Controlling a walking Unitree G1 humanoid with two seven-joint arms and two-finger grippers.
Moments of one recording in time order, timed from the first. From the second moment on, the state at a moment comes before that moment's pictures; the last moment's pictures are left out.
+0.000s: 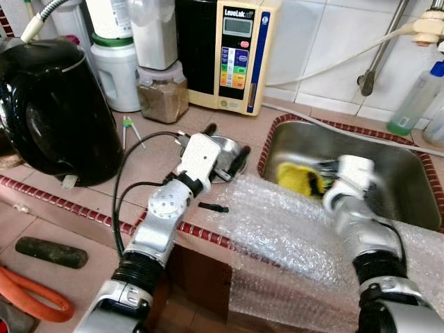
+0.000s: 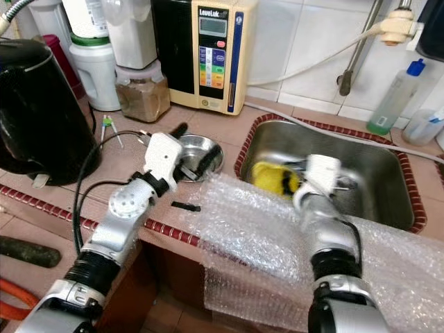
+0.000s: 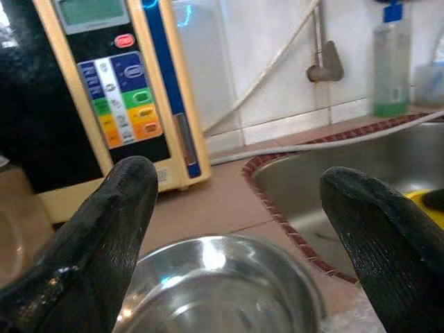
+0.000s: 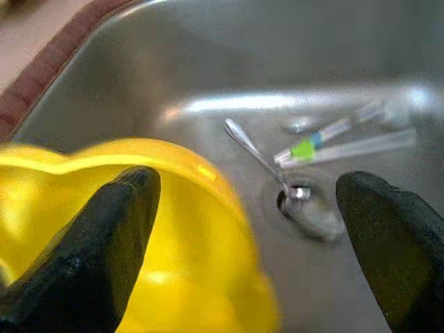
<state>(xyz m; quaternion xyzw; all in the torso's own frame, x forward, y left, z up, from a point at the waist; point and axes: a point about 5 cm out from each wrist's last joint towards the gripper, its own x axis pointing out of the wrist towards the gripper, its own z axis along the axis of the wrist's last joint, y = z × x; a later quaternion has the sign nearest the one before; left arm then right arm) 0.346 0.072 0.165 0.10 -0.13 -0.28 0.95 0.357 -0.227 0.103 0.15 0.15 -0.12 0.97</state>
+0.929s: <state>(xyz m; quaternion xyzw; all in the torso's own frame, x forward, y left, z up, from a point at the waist) 0.369 0.120 0.139 0.04 -0.01 -0.08 1.00 0.358 -0.190 0.129 -0.01 0.06 -0.01 1.00</state>
